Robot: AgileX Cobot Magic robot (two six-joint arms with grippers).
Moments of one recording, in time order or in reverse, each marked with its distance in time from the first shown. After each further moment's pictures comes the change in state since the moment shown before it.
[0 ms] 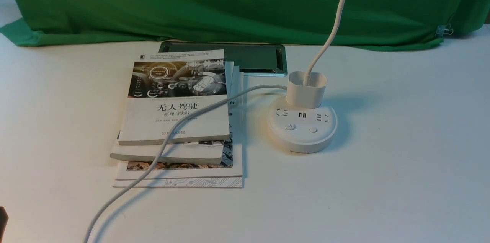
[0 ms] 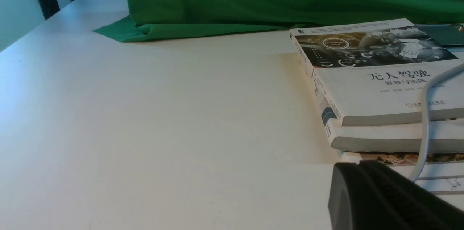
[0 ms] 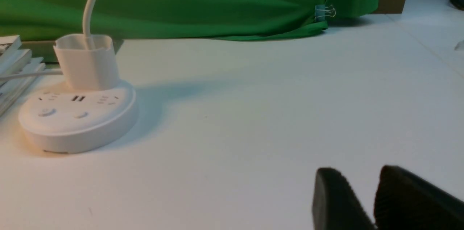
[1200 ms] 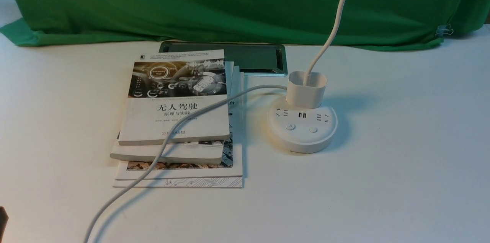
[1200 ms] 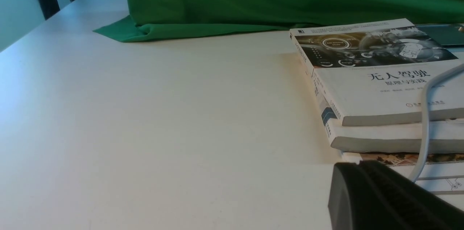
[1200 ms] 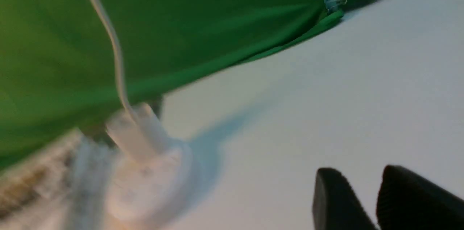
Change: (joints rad) right arm 0.000 0.000 0.000 0.155 -0.060 0.389; left arm 0.000 0.000 0.000 0.000 -0.001 0.000
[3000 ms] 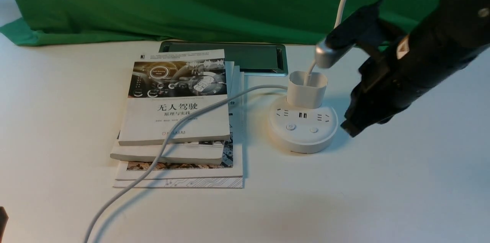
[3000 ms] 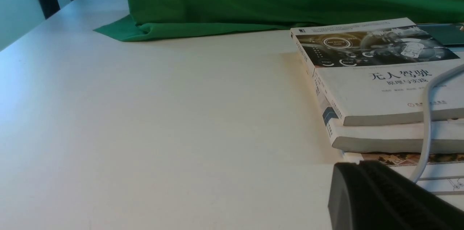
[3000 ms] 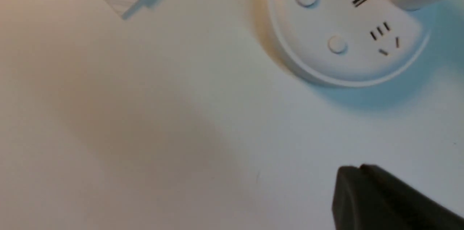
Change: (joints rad) right arm 0.500 1.654 -1.368 -0.073 0.791 -0.834; left arm 0.000 0.000 0.000 0.000 0.000 0.000
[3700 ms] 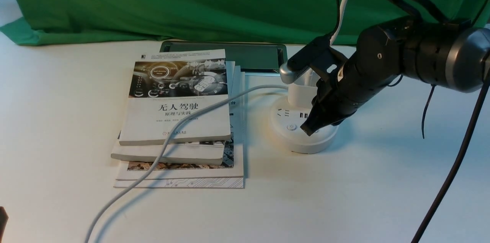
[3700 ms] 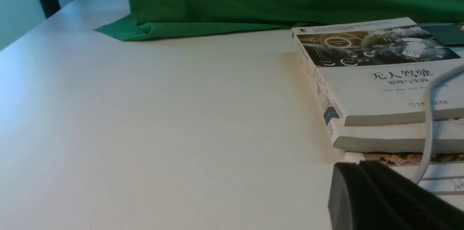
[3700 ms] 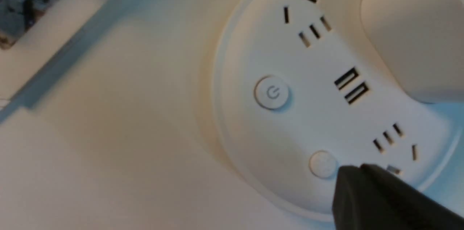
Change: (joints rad) right arm -0.022 0.265 -0.047 -0.035 -0.282 0.036; left arm 0.000 0.000 0.000 0.000 0.000 0.000
